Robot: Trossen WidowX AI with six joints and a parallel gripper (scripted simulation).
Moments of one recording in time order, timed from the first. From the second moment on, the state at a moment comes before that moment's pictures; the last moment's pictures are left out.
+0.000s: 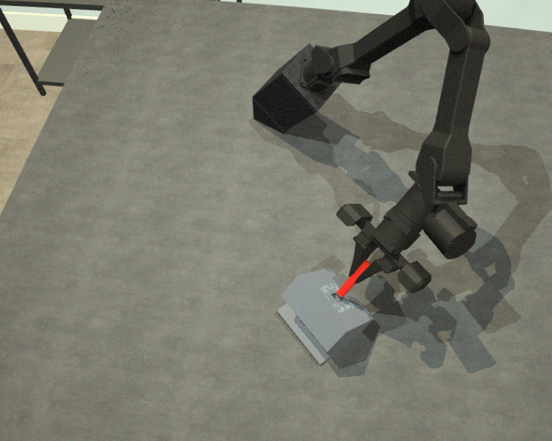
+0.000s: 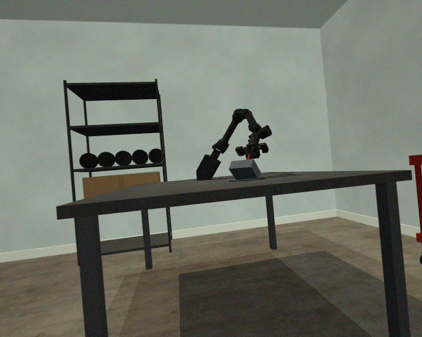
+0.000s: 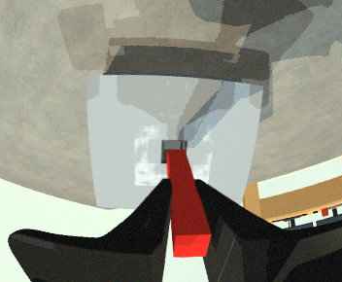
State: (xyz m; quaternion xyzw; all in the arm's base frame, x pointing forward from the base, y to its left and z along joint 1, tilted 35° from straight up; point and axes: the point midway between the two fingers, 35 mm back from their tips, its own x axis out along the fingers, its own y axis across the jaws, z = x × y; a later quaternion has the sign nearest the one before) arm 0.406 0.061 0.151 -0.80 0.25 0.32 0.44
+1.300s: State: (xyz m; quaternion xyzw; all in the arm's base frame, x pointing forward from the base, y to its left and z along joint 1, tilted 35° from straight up) arm 0.411 0.059 0.141 -0.80 0.25 0.32 0.44
